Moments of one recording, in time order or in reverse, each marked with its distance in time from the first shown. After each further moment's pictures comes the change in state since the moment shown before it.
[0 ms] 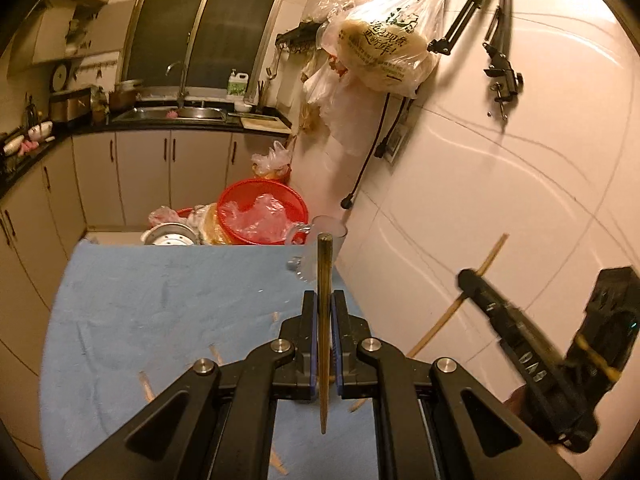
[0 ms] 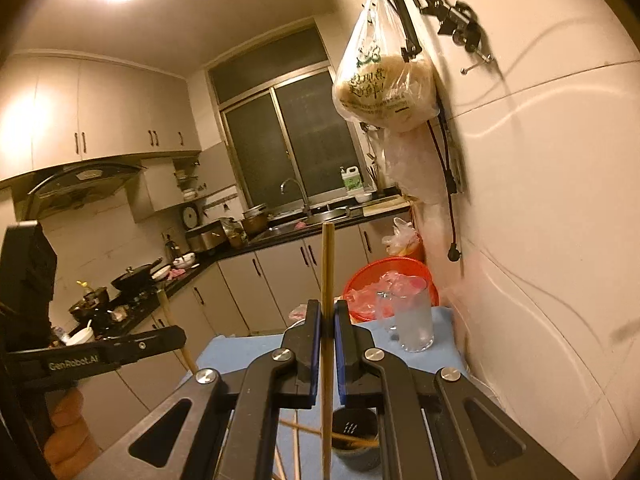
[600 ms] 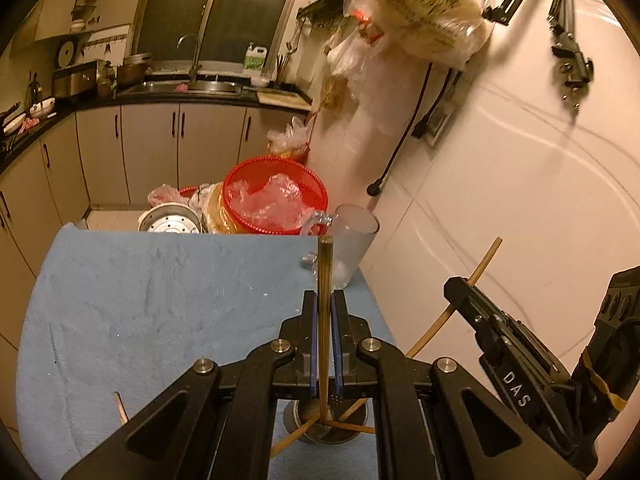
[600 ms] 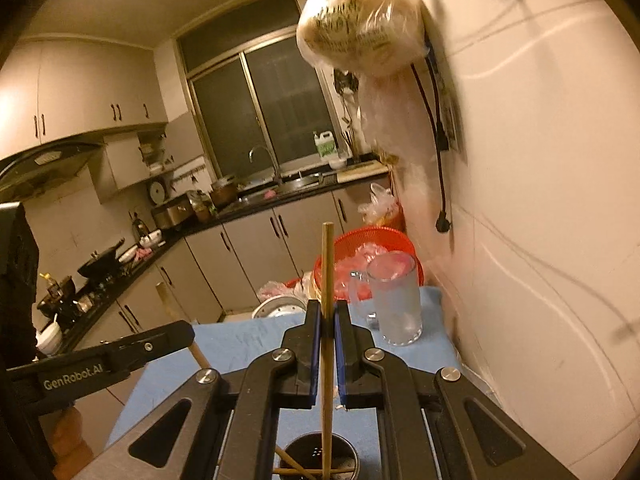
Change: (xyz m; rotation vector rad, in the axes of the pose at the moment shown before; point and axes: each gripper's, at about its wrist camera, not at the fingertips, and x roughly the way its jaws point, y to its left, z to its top) left arm 0.109 0.021 0.009 -0.057 0.077 0.070; right arm 0.117 -0.032 -0.009 0.011 0.131 -0.100
